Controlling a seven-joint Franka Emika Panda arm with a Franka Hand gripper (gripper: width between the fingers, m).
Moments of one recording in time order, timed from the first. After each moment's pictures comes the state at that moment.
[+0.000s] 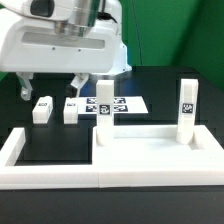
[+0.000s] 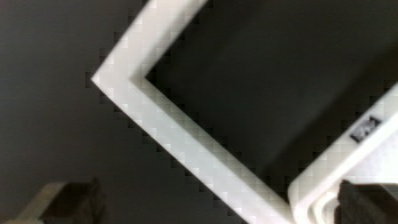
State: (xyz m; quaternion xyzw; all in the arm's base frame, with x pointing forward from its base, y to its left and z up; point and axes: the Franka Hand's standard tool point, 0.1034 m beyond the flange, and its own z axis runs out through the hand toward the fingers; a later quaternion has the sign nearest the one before) arm 0.629 -0.137 0.134 0.95 0.30 -0.04 0.12
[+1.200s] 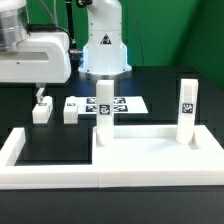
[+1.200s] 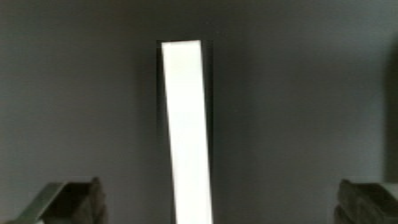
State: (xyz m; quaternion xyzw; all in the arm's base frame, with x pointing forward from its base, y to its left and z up) arm 0.556 -0.212 0.101 0.99 -0.05 -0.08 0.00
